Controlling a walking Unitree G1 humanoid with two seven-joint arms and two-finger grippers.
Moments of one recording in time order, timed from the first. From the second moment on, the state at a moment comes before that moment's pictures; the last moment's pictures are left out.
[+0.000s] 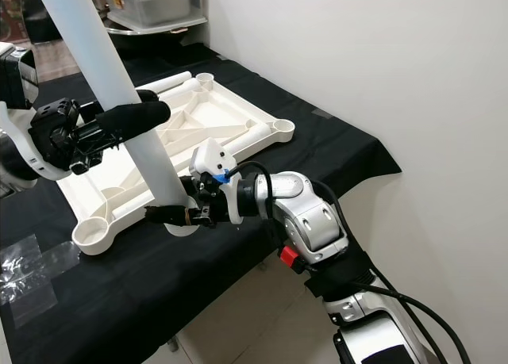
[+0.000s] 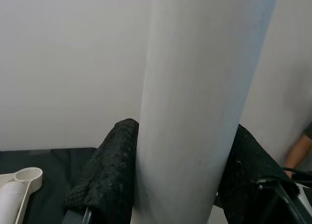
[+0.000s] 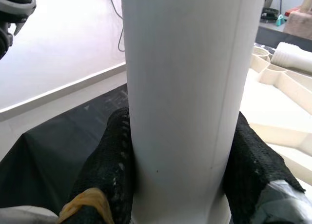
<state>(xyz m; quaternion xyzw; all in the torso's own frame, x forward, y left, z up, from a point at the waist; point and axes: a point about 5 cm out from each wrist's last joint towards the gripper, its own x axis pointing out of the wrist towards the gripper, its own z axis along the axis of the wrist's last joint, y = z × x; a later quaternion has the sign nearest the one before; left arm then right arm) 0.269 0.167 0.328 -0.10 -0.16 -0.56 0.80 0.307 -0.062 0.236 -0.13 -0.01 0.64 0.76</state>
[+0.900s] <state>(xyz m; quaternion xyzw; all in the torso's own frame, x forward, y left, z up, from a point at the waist) 0.299 0.205 0.303 -0.08 -0.12 -0.33 0.93 0.328 -0.134 0.199 -0.05 0.04 0.44 0.90</state>
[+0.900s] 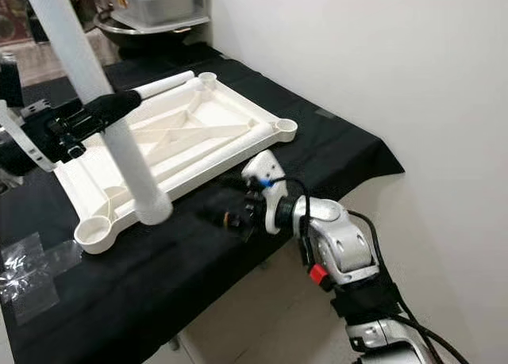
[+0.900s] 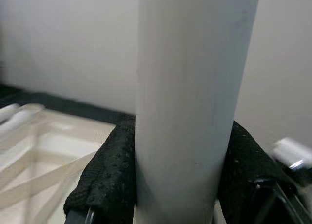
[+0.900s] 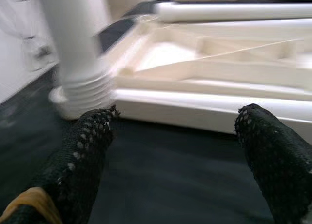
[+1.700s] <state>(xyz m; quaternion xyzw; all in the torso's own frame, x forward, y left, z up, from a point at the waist) 0.291 0.139 0.271 -0.04 -0.14 -0.21 0.97 0.328 -0.099 0.215 0.03 -0.05 0.44 0.90</state>
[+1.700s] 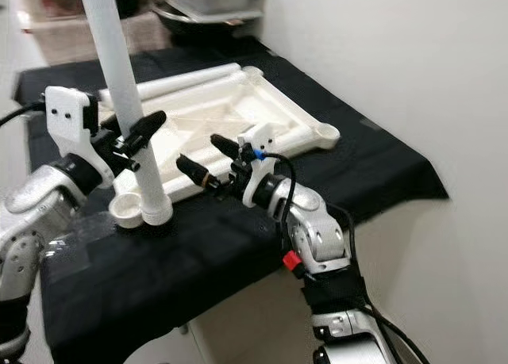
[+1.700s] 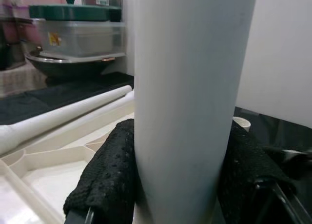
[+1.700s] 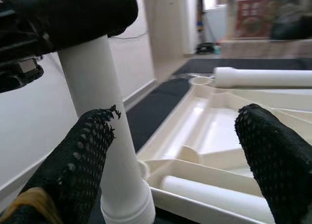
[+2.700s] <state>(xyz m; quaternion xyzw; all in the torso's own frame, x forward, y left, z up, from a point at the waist) 0.288 0.116 0.320 -0.17 -0.26 -0.28 0.91 0.330 -0.094 0.216 0.03 -0.05 0.44 0.90</state>
